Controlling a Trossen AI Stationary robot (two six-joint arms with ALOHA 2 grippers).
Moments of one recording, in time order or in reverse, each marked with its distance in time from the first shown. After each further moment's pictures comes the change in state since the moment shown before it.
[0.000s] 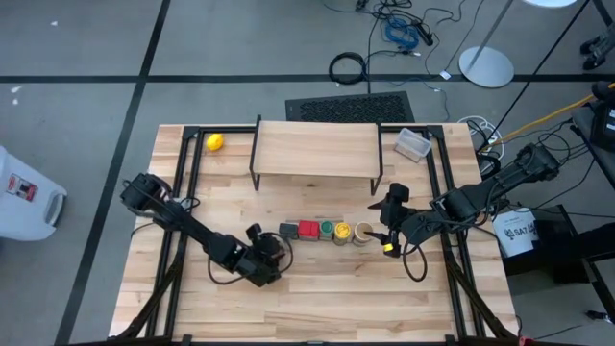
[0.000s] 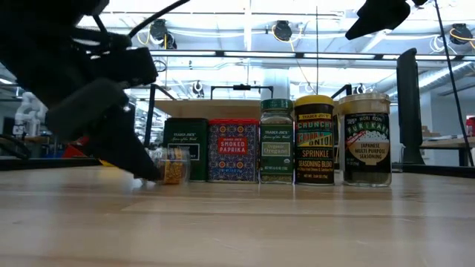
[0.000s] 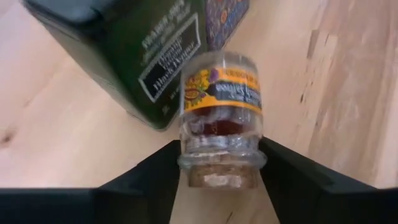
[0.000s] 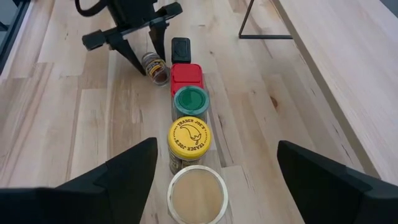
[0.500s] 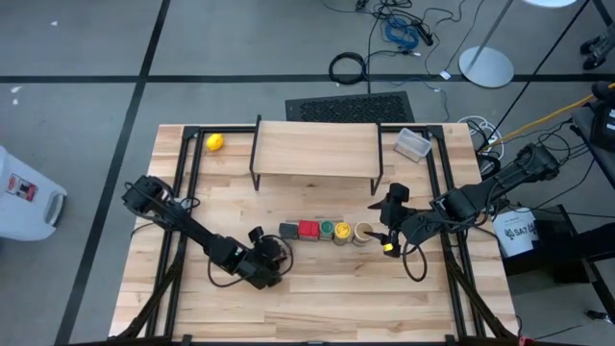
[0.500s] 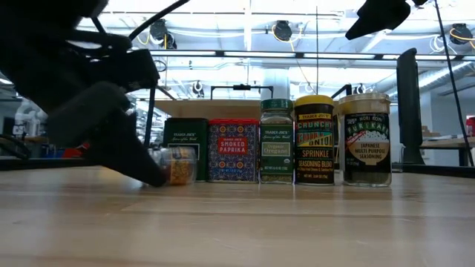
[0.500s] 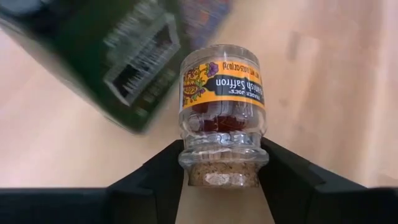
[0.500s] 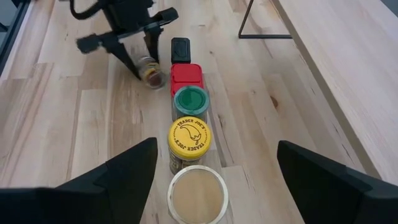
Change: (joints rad) left arm -0.016 0.029 0.000 0.069 0.008 0.009; right arm 0.000 0.000 0.000 0.000 0.000 0.004
